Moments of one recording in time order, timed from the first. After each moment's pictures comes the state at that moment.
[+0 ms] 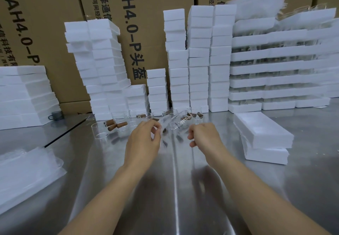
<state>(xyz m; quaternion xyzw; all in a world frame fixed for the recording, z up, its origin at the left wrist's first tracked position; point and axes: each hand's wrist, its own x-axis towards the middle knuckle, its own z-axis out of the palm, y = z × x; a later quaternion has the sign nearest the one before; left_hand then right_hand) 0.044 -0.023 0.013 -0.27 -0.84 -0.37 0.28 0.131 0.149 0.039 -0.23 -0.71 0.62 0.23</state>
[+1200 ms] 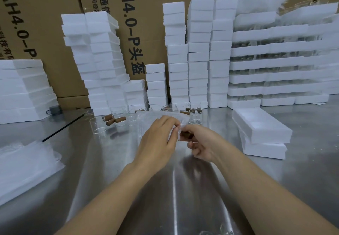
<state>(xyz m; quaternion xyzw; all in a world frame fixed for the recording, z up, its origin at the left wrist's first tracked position) 0.079 -0.003 0.013 -0.41 -0.81 -0.33 0.25 0.123 0.159 0.026 -0.21 -0.64 0.74 0.02</state>
